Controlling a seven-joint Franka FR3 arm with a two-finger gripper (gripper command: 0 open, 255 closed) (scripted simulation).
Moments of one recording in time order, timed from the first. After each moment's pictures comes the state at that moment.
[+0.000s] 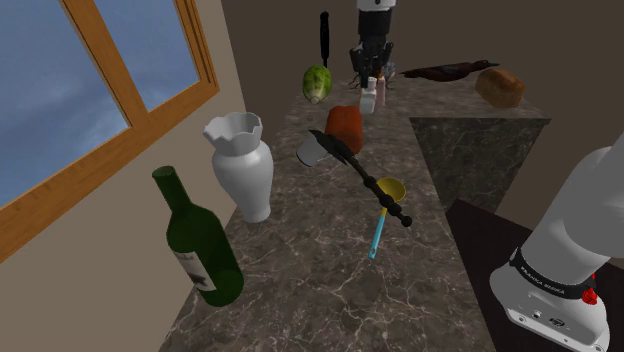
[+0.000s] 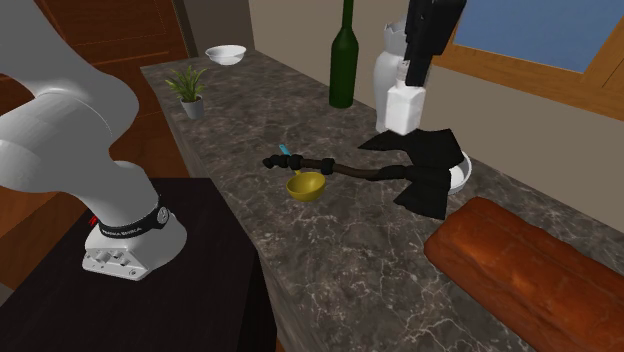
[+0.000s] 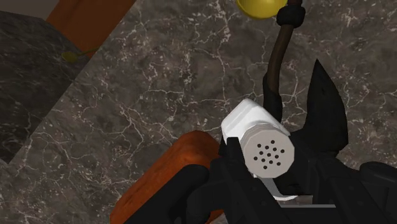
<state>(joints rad) 0.00 -0.12 -0.05 -1.80 0.01 1.67 0.09</state>
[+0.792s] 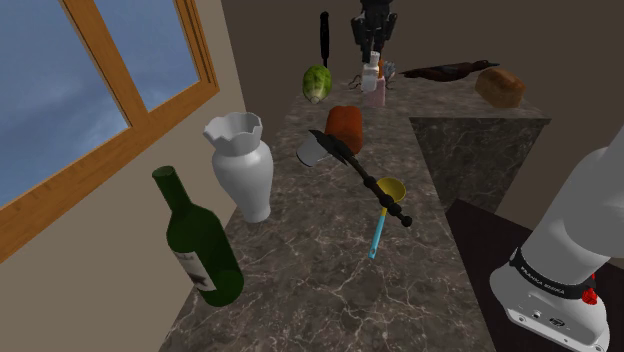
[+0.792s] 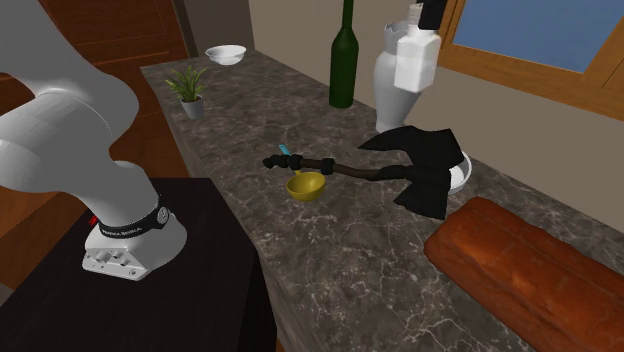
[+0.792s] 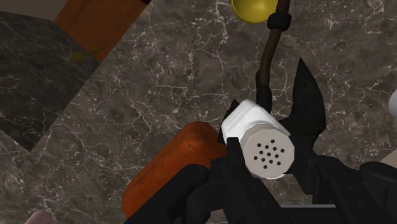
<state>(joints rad) 0.00 -0.08 -0.05 -1.59 0.01 1.50 0.09</state>
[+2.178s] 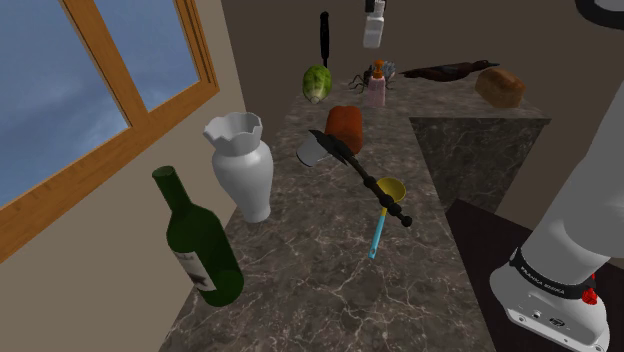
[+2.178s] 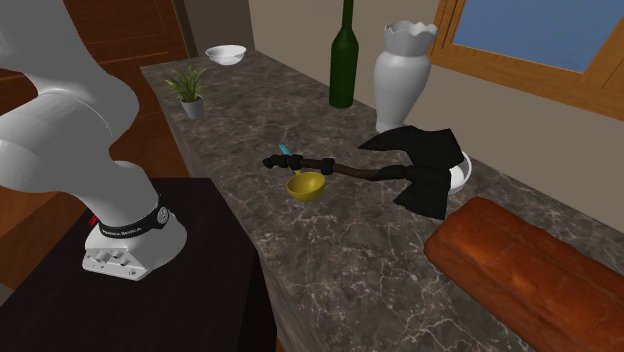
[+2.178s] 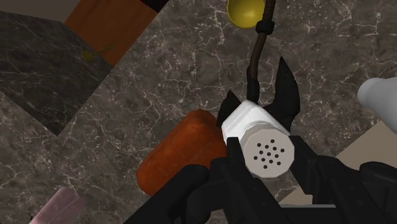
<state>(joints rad) -0.01 0.12 -0.05 -1.03 0.02 1.14 0.09</state>
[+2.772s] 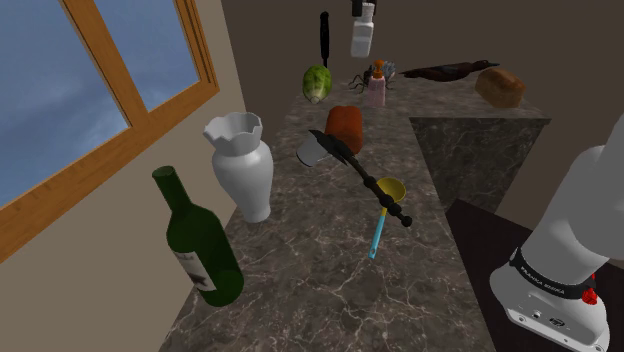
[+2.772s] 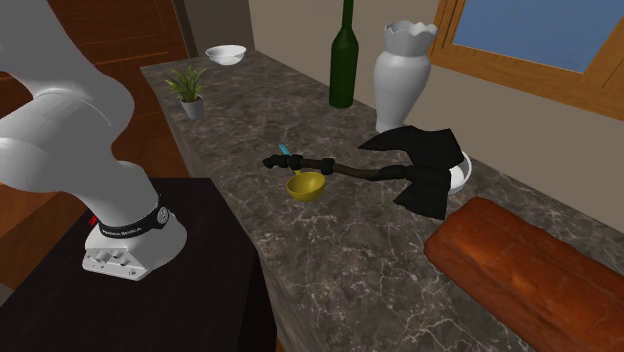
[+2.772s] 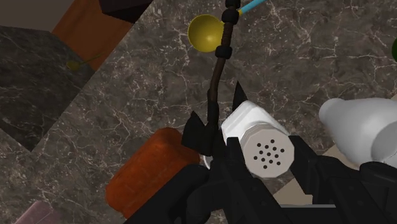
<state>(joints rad) 0.10 -0.01 0.04 -1.19 0.02 1.17 0.28</state>
